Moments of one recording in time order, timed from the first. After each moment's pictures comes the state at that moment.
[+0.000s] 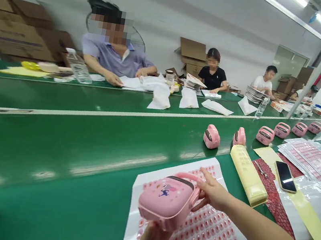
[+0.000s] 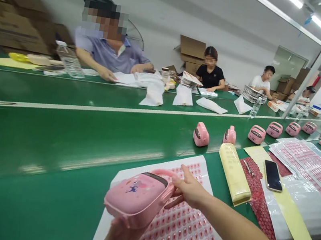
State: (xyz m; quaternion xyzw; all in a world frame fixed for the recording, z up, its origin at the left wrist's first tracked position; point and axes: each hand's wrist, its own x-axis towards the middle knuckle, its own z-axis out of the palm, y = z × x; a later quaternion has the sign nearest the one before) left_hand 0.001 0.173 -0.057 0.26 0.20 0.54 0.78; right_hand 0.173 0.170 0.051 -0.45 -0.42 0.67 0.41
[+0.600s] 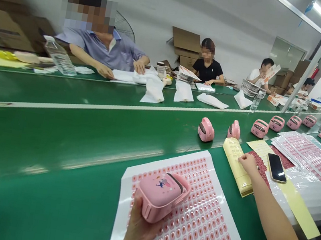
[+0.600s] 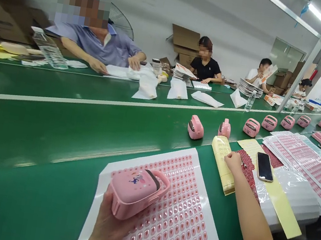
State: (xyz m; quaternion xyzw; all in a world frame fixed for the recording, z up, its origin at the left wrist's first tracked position) left_hand 0.005 0.162 -0.012 0.15 0.30 0.52 0.79; right_hand 0.329 0.177 0.038 -0.81 -0.42 0.17 0.37
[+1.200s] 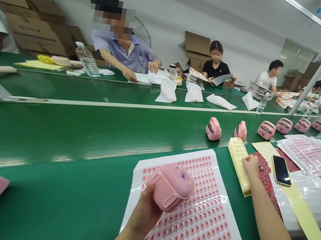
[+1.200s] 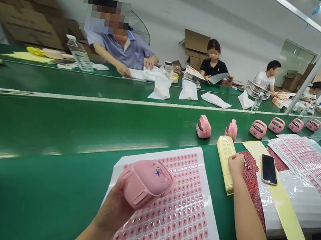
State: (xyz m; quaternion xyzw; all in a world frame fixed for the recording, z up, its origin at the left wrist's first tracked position) left_hand 0.022 0.153 0.037 0.23 0.37 0.56 0.71; right_hand 0.339 0.187 0.004 -0.80 -0.42 0.06 0.41
